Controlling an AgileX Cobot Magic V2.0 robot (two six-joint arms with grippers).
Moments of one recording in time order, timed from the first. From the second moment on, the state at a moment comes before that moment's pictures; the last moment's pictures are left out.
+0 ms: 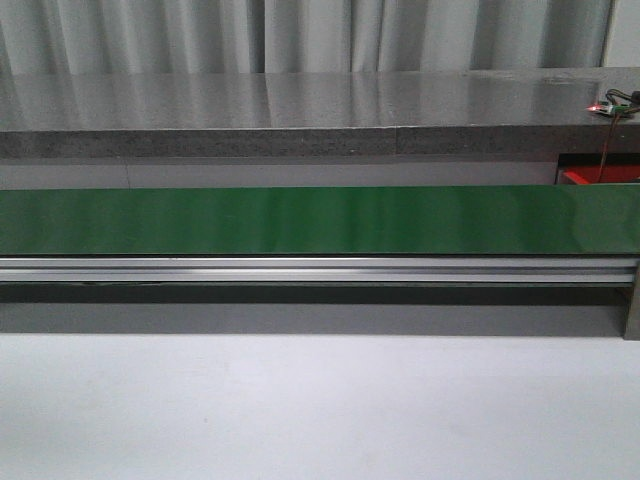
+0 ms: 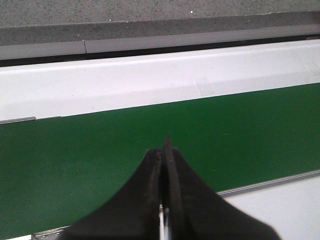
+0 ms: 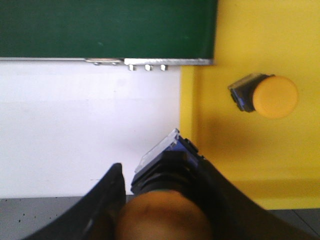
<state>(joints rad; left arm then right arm) 0.03 1.14 -1.10 -0.49 0.77 0.41 -0.07 1.28 -1.10 -0.01 1.17 0.05</state>
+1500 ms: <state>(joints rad) 0.03 1.14 -1.10 -0.49 0.77 0.41 -0.33 1.41 -0.78 0.01 0.81 0.05</state>
